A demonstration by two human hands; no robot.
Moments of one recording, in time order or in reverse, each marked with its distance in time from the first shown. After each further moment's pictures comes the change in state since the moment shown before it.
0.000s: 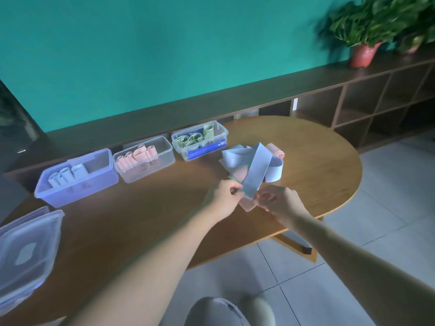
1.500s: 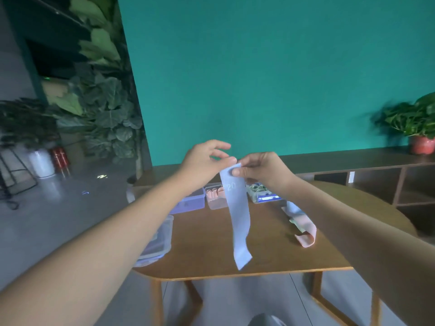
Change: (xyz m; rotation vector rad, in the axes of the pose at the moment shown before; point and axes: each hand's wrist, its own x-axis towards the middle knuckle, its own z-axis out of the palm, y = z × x) left_hand -0.250 0.058 -0.308 -0.194 0.472 0.245; right_hand -0.108 -0.341 -0.020 0.466 -0.332 -0.528
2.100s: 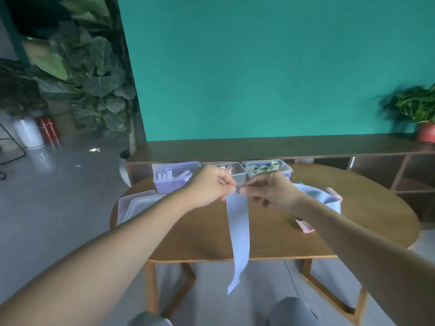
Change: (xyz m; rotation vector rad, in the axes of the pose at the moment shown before) left_hand -0.010 -0.095 0.047 0.115 -0.239 -0.170; right_hand -0.011 0.086 0.015 -0.162 -0.098 0.239
